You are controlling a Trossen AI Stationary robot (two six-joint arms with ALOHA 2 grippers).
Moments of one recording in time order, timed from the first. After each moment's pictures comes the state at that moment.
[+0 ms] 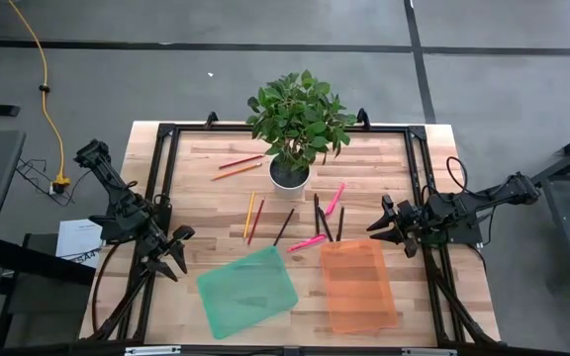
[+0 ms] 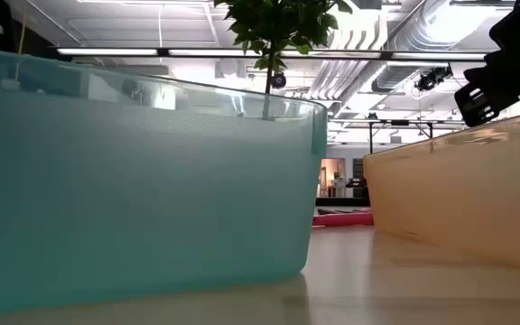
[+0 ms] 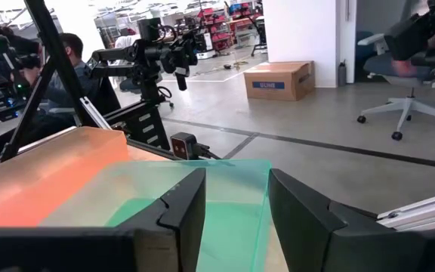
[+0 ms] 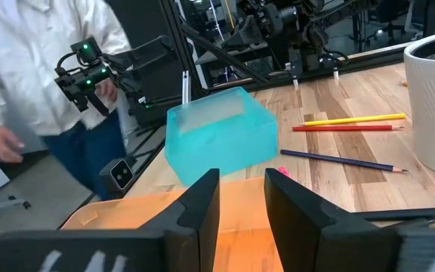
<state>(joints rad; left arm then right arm) -0.72 0.10 0.01 0.01 0.01 0.21 0.29 0.10 0.01 0.01 0.00 0.27</state>
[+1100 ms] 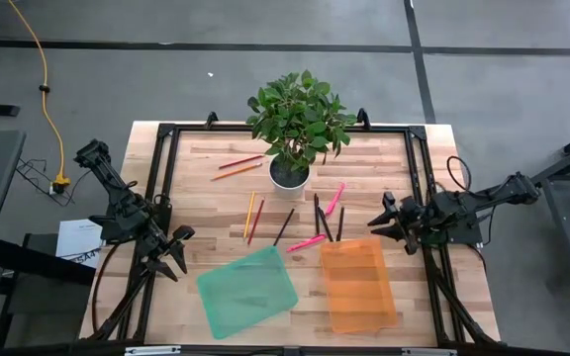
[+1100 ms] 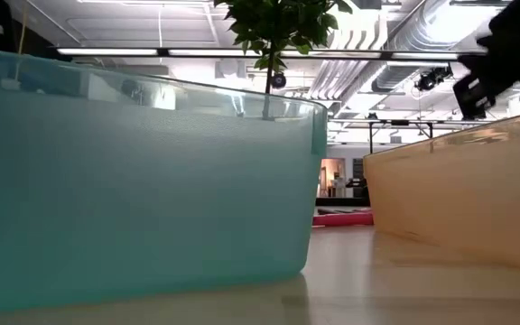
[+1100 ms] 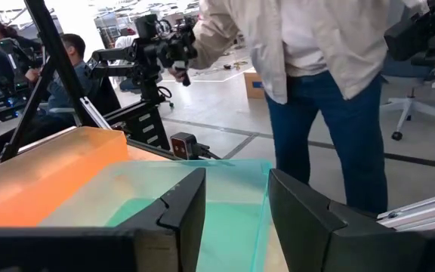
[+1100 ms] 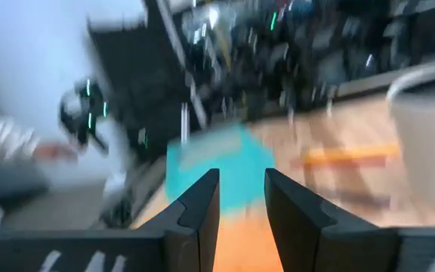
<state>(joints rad) -0.72 0.10 0.01 0.01 0.01 0.21 0.29 0.10 0.01 0.15 0.06 0.30</state>
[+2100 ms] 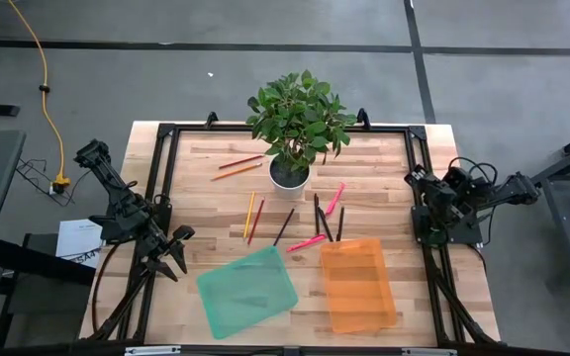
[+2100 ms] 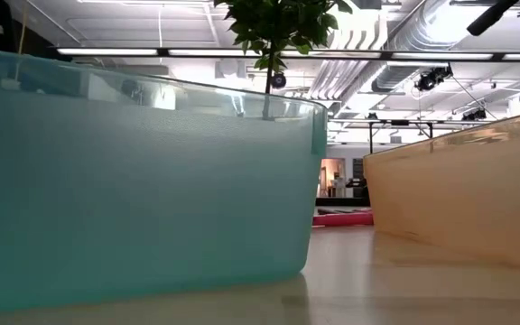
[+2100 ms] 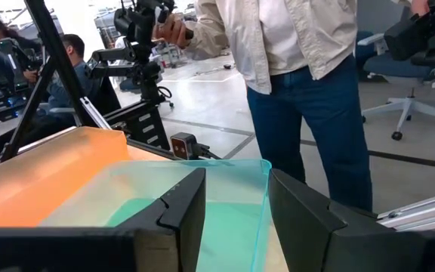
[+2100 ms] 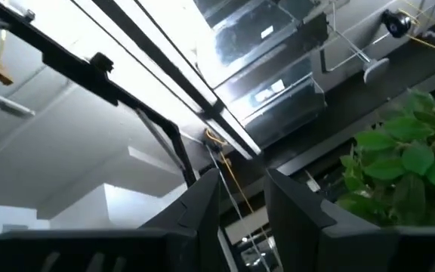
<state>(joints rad) -0.72 0.10 0.01 0.01 0.01 0.21 0.29 0.10 0.01 0.99 0.18 0.36</state>
